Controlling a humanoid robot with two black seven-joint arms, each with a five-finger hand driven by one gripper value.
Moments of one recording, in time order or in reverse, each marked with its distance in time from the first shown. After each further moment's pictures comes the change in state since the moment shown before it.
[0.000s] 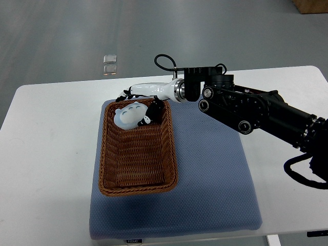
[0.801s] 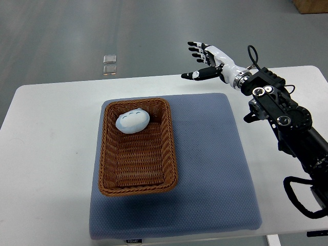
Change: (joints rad) left arm -0.002 0.000 0.001 -0.008 0.000 0.000 0.000; right arm -0.333 0.000 0.838 -0.114 0.103 -0.188 -0.017
